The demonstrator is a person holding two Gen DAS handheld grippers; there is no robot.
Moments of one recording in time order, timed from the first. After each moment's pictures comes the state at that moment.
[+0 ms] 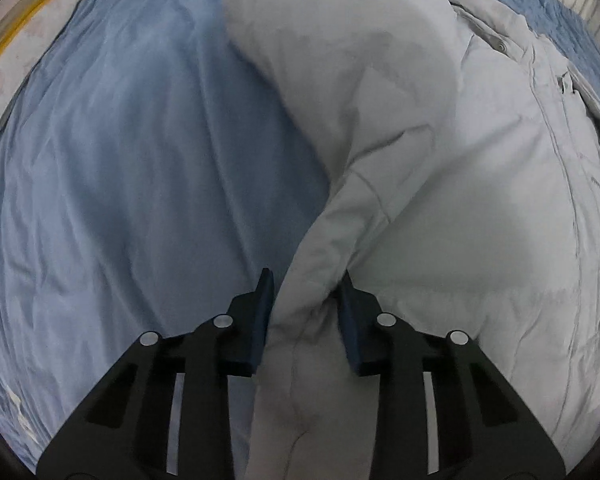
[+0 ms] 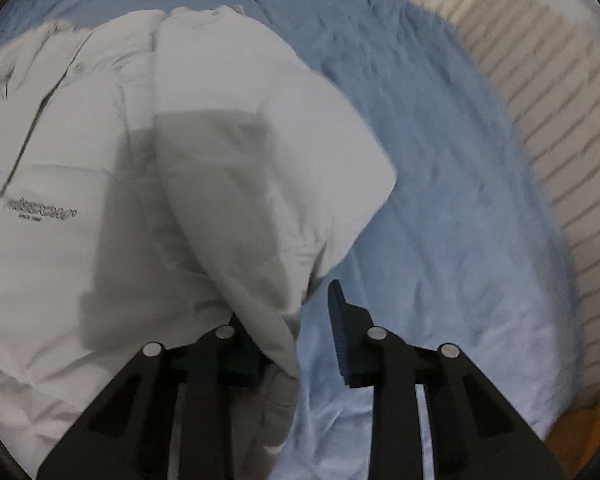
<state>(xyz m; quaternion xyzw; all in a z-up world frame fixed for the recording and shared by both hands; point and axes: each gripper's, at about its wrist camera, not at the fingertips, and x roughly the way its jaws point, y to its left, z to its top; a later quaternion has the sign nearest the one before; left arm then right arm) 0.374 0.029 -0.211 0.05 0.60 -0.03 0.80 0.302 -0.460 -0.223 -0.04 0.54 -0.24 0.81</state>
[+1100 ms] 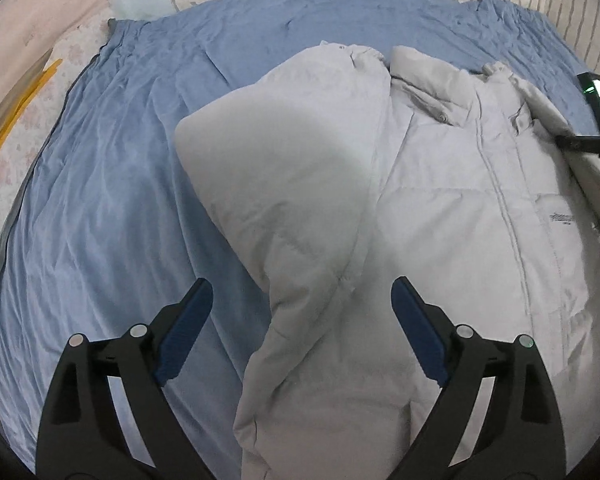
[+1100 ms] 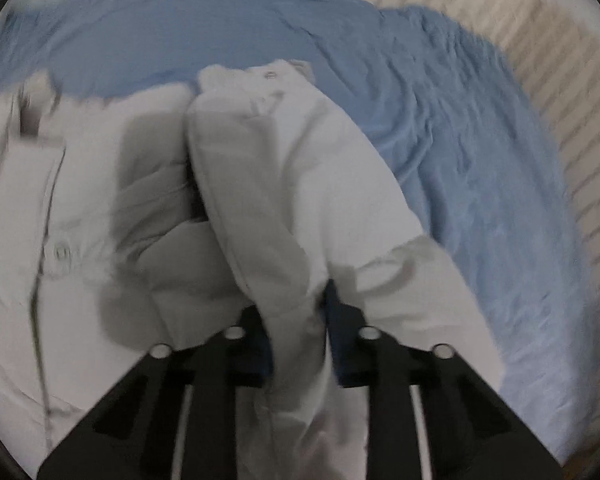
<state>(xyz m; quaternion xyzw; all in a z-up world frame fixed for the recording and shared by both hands) 0.403 -0.021 -0.155 0.11 0.51 -0.07 0.85 0.474 -0.448 -0.221 -0.01 0.52 -0.19 0.83</state>
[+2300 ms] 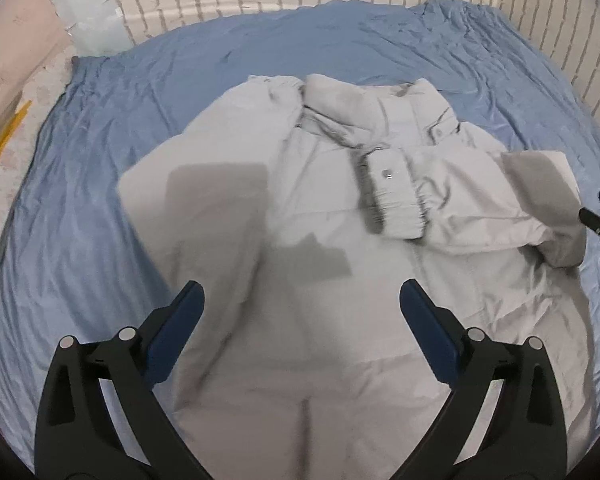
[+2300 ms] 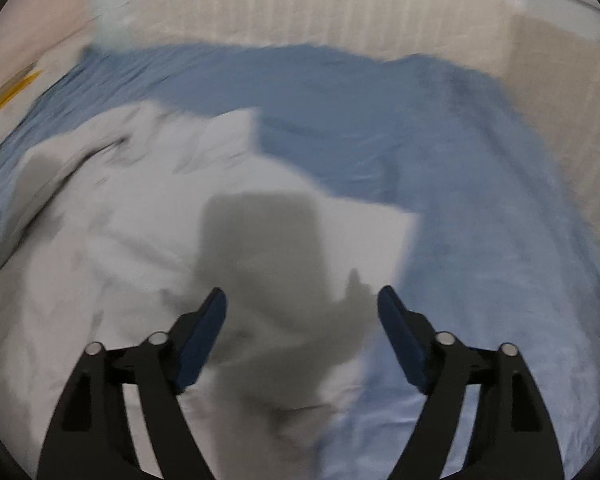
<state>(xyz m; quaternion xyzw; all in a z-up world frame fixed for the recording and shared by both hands) 0.371 -0.100 -0.118 0.12 0.49 -0.14 0.85 0.260 -0.426 -0.151 -0.01 0.42 -0.13 0.90</state>
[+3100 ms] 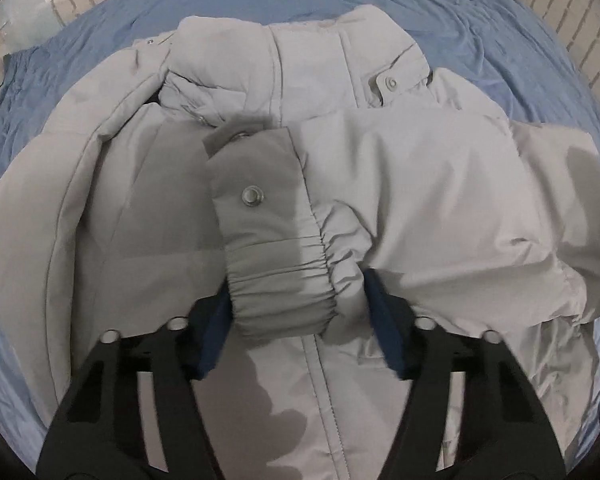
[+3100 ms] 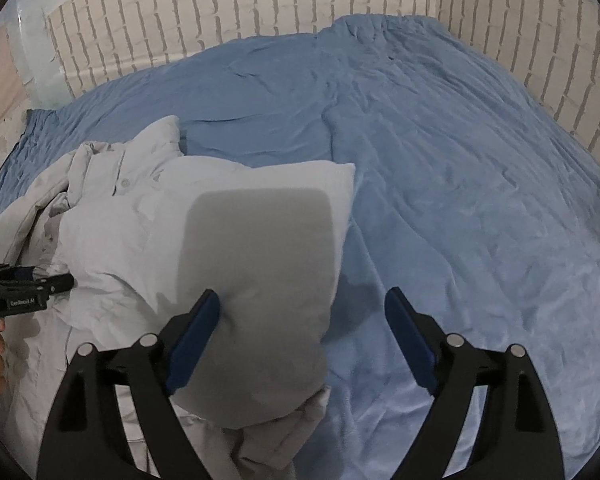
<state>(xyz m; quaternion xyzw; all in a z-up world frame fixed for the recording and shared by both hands) 0.437 -0.226 -0.214 0.12 0.55 -0.18 0.80 0.264 -0.470 -0.191 0.10 0.42 -0.18 0.88</state>
